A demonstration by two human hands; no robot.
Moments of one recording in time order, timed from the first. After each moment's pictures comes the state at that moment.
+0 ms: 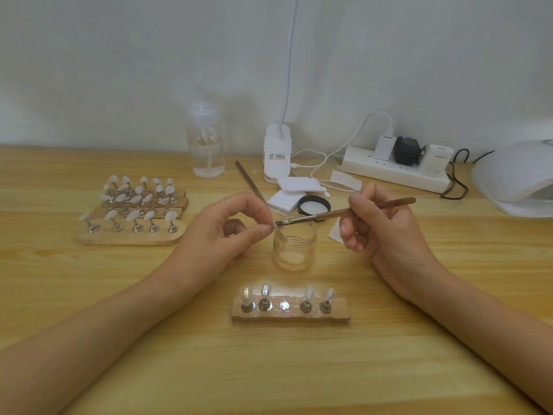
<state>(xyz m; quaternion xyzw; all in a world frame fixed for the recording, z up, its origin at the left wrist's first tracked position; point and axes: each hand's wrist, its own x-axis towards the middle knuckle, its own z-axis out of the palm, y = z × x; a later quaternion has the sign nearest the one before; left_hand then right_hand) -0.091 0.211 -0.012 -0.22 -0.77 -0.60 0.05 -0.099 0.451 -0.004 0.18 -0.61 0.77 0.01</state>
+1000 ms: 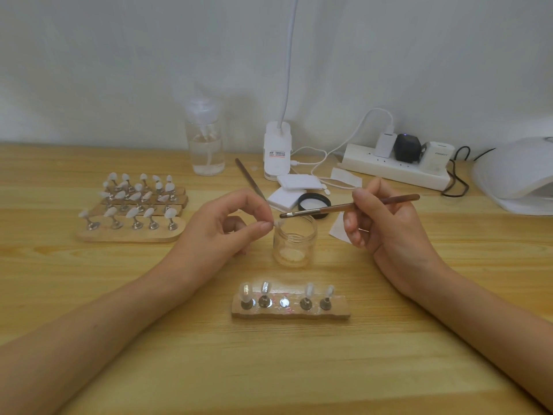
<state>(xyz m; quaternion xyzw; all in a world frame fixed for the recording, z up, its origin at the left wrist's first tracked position) -0.091 0.210 -0.013 -0.22 -0.77 -0.60 0.05 -0.099 0.451 -0.003 0.15 -0.61 0.78 0.02</state>
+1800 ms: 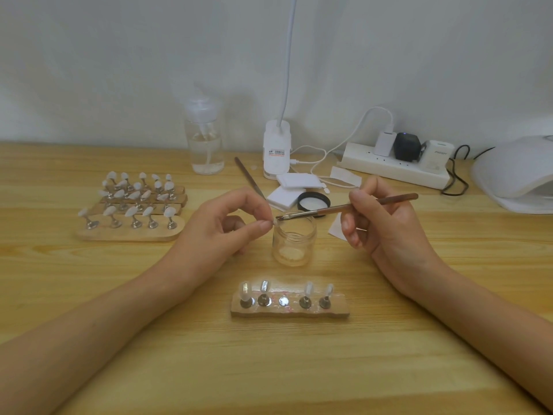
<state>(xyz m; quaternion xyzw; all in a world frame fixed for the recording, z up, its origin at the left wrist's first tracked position) -0.092 0.210 -0.013 -0.22 -0.76 -0.61 0.05 -0.099 0.451 -0.003 0.17 -0.61 0.77 0.02</state>
